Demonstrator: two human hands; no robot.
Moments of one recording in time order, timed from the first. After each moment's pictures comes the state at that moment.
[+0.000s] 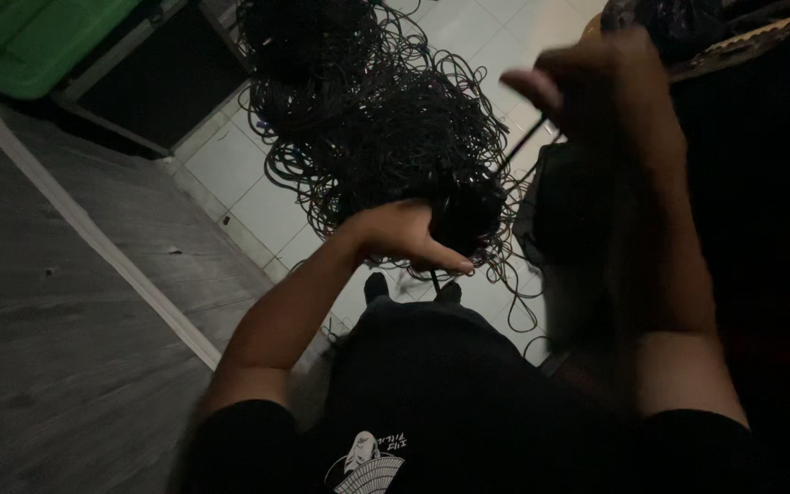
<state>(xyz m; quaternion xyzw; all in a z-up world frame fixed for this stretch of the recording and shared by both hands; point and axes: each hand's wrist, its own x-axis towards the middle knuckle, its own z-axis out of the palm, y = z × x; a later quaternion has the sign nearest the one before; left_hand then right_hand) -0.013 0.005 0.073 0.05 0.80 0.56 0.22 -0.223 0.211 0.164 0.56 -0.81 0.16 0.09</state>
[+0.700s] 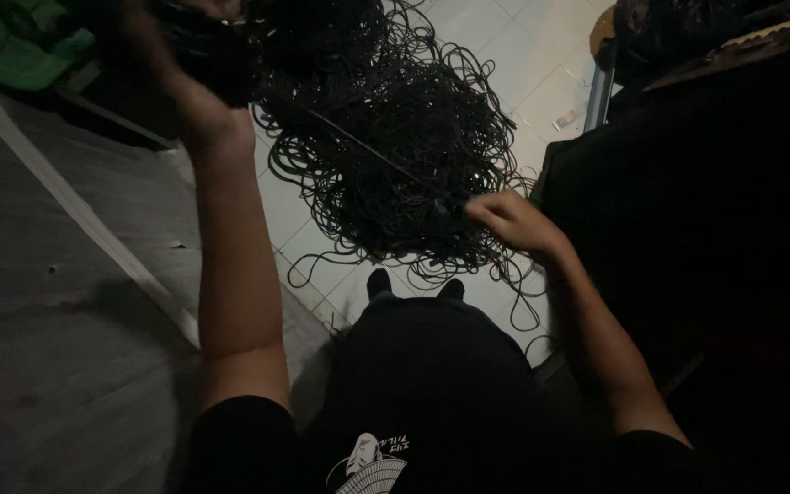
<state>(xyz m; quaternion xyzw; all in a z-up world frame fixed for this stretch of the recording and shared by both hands) -0.026 -0.178 0.098 0.03 0.59 0.66 -0.47 -0.162 0.224 -0.034 0.45 -0.73 0.39 -0.34</state>
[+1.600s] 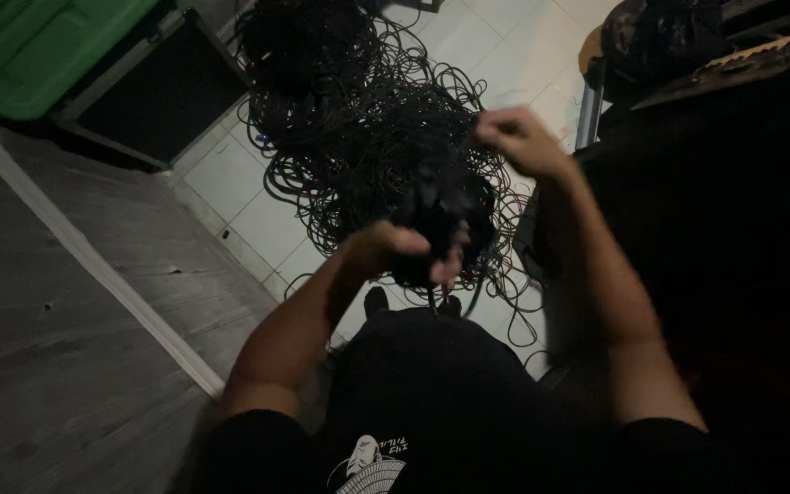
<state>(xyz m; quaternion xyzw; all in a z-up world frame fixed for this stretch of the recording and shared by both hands) -0.038 -0.026 0.045 0.16 0.31 0.90 0.25 -0.303 0.155 -0.014 0.49 -0.67 0.48 -0.28</state>
